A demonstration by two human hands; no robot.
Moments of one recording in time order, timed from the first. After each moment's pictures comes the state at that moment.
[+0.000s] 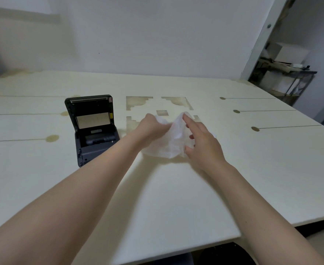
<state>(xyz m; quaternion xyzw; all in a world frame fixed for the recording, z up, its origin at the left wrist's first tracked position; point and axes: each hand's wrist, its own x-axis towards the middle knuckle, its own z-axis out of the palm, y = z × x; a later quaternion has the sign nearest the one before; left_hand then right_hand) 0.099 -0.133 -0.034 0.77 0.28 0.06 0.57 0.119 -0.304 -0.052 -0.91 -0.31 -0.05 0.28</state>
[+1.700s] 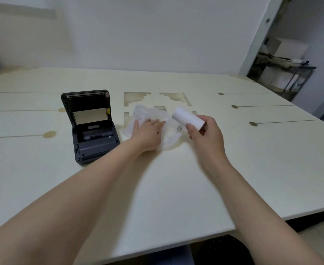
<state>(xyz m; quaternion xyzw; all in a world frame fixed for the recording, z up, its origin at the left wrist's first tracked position) 0.102 -0.120 -0.084 0.98 0.11 0.01 0.18 0.105 -0.303 -0.045 -0.80 -0.13 -0.03 0.59</state>
